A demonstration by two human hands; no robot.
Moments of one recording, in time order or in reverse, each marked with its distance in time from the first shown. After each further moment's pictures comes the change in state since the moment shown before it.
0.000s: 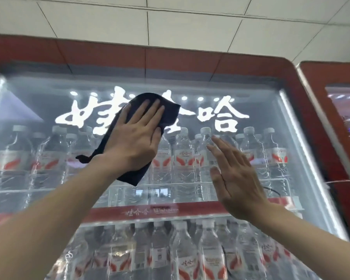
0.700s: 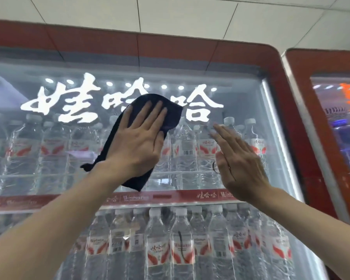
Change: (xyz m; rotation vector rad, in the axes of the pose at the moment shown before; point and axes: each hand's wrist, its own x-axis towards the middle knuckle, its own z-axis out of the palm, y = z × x) left_hand -0.004 0.086 0.015 -0.011 -0.010 -0.011; right_hand -0.013 0.079 -0.027 -0.009 0.054 -0.063
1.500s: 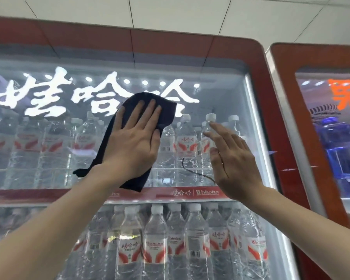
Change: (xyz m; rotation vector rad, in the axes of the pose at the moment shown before) left_hand 0.010 0.065 0.013 -0.003 0.027 -0.101; right_hand -0.020 0.043 -0.015 0.108 0.012 0.064
